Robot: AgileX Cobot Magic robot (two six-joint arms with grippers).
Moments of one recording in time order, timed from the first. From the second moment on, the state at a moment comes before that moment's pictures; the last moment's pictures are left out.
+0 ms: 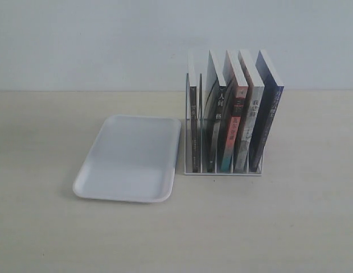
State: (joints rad) left arm -0.10 0.00 0.00 -0.04 0.33 0.08; right arm 0.06 0.14 -0.22 0.17 0.12 -0.07
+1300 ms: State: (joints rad) left arm -0.10 0.00 0.00 -0.04 0.33 0.08; right arm 0.28 0.91 -0.77 0.24 0.41 -0.16
